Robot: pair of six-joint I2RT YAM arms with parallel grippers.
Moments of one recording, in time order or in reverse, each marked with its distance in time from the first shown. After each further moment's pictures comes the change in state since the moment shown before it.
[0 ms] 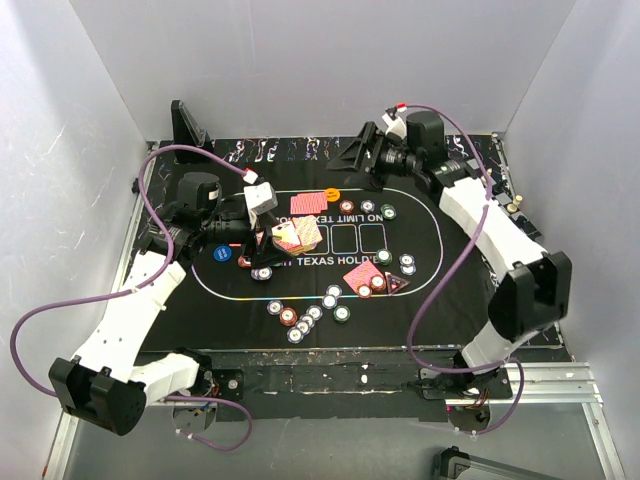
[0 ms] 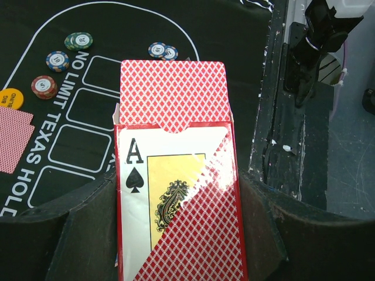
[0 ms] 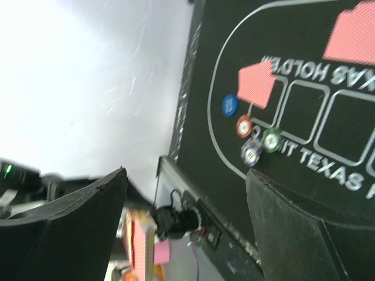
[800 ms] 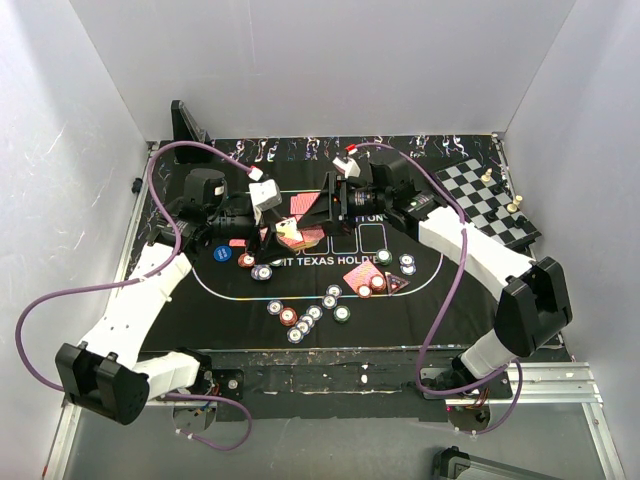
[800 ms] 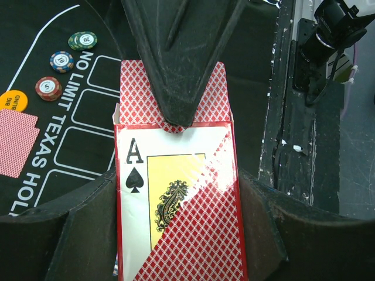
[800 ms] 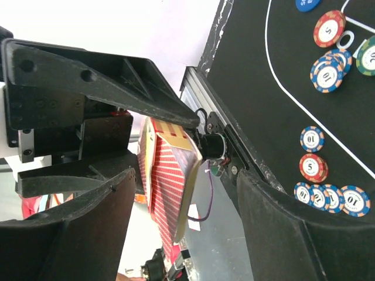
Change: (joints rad) left arm 0.000 0.056 0.000 0.038 0.002 0.029; right arm 0.216 -0.115 -0.278 0.193 -0.210 0.043
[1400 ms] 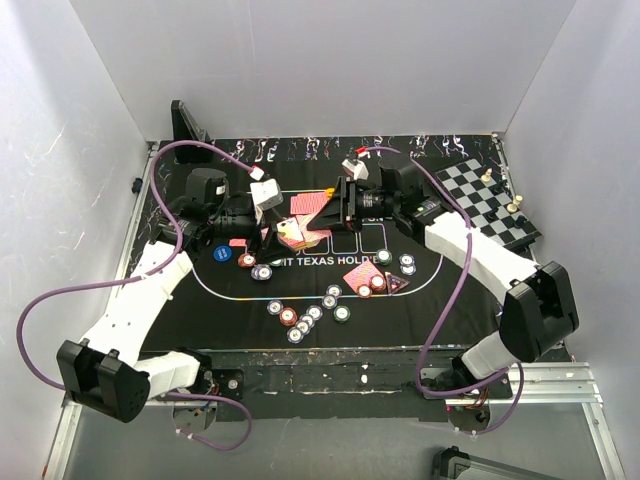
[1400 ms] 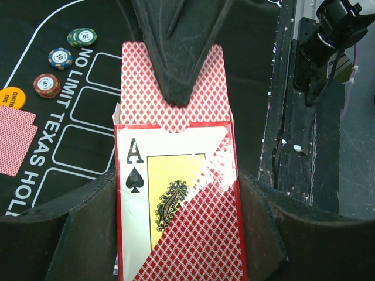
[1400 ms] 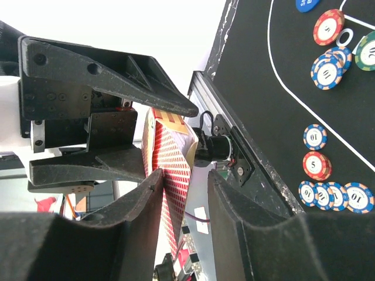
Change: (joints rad) left arm 0.000 0.013 0.000 0.005 -0.004 -0.004; right arm -0.028 -0.030 -0.091 0.090 -0.026 0.067
